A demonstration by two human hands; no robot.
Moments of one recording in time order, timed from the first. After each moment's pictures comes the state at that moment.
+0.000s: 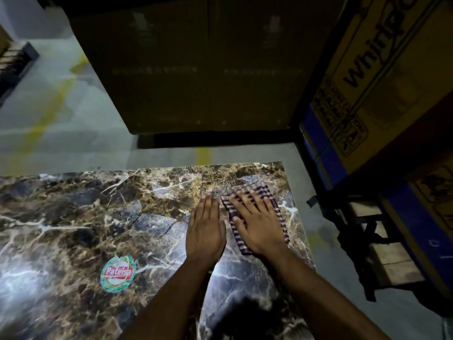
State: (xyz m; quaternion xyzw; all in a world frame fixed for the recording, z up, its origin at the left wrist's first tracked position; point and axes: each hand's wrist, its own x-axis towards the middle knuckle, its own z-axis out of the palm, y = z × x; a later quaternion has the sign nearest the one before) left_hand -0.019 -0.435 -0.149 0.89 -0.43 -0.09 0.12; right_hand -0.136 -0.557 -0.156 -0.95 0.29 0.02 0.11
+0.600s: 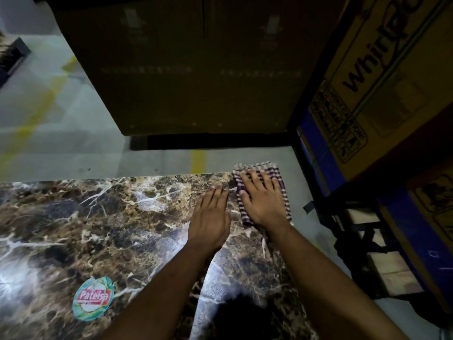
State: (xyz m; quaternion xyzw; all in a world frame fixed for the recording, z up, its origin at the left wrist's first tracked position) left_hand 0.005 -0.503 -0.149 0.86 -0.49 -0.09 0.13; right_hand -0.094 -0.655 -0.160 -0.93 0.36 0.00 0.09
